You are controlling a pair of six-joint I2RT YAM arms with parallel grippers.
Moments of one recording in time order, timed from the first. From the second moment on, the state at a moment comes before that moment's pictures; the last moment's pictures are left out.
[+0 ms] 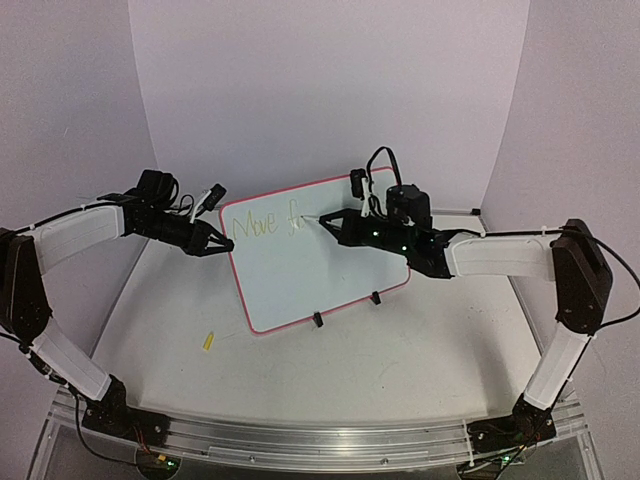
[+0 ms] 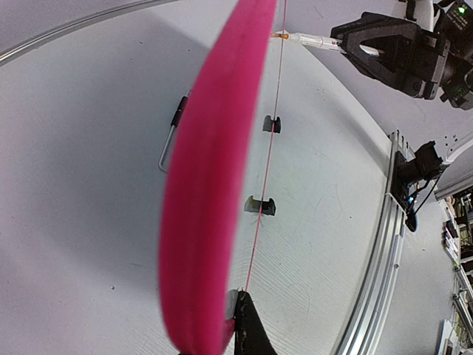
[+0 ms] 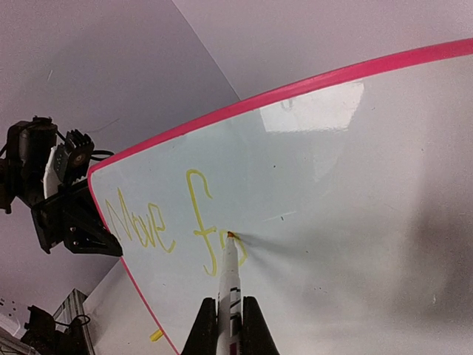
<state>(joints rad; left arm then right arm) -0.28 1.50 1.16 -0.52 0.80 0.18 0.73 1.78 1.20 0.39 -0.21 0.49</state>
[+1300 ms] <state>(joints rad) -0.29 1.50 1.16 -0.52 0.79 0.18 0.73 1.77 1.20 0.38 -0.19 0.48</state>
